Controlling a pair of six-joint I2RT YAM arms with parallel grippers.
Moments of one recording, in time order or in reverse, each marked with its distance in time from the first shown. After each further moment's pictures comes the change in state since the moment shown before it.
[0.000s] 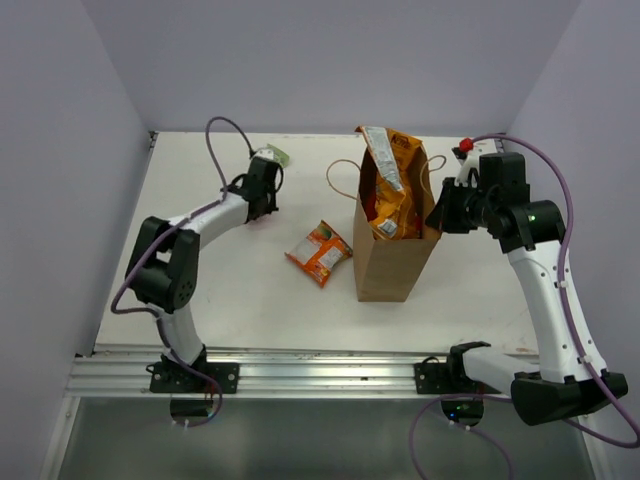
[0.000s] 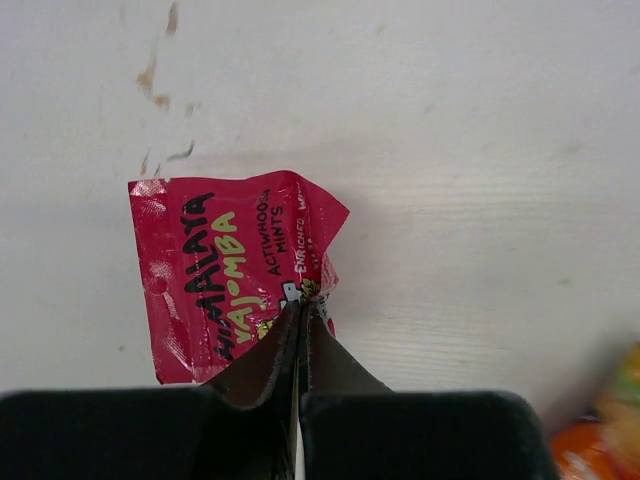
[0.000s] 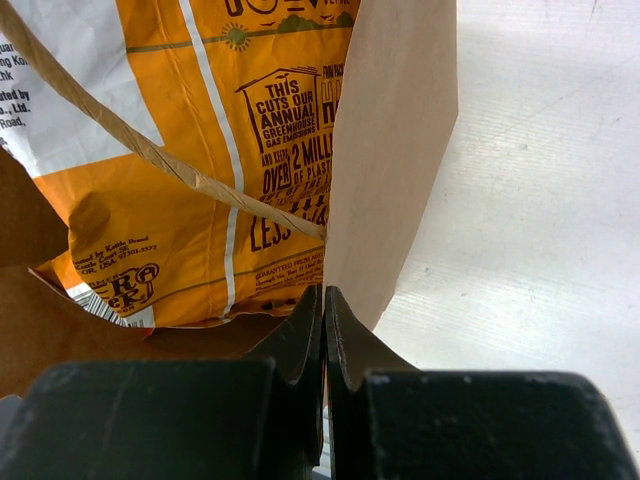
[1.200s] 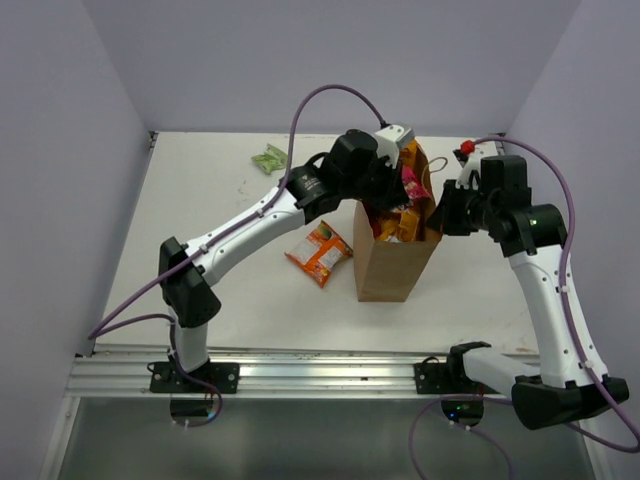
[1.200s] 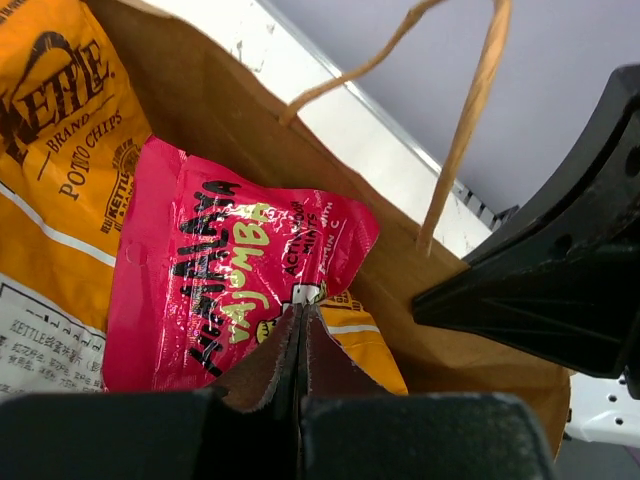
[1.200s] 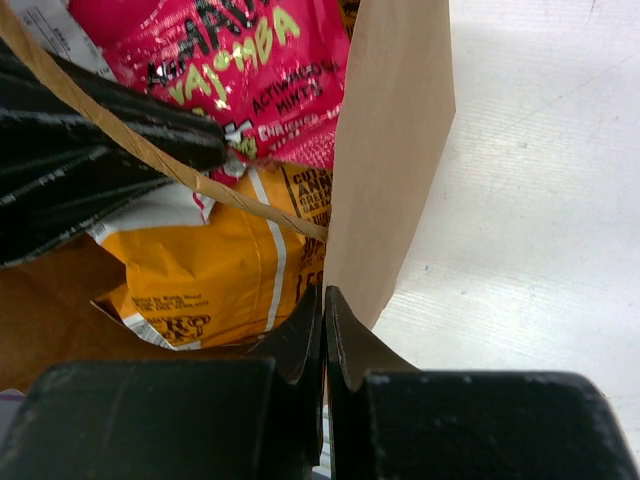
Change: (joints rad) left arm -0.500 0.030 0.731 -0.217 0.584 -0.049; right arm 0.000 -0.020 -0.015 0.003 0.001 -0.001
